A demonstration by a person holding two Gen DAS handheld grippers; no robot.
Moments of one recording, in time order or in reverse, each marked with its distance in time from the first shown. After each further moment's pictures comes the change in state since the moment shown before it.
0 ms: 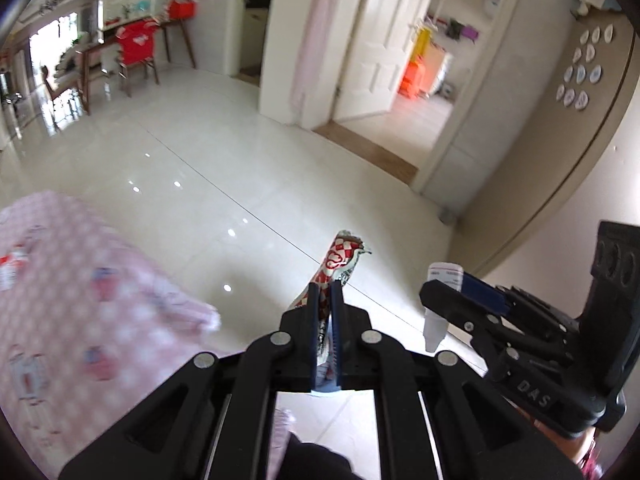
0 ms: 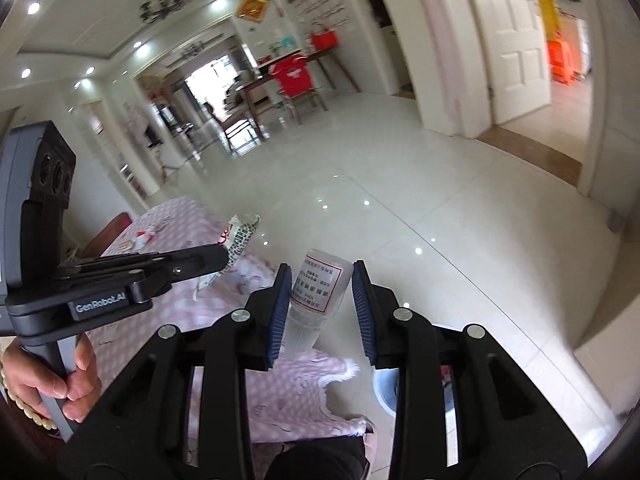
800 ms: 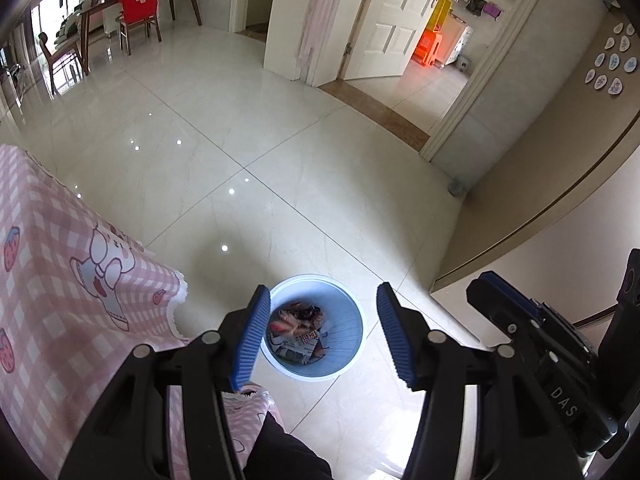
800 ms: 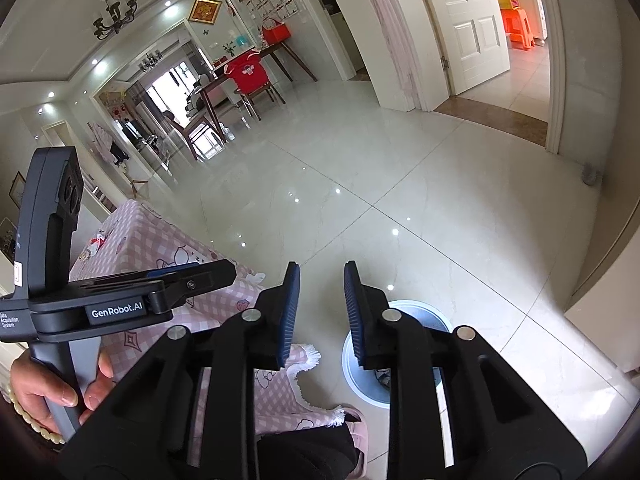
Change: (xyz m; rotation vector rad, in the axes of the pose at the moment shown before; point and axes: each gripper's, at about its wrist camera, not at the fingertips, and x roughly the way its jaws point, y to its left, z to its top) left arm 0.078 -0.008 -0.016 -0.063 0.126 0.029; right arm 0.012 -0.064 -0.020 0.106 0.031 -0.082
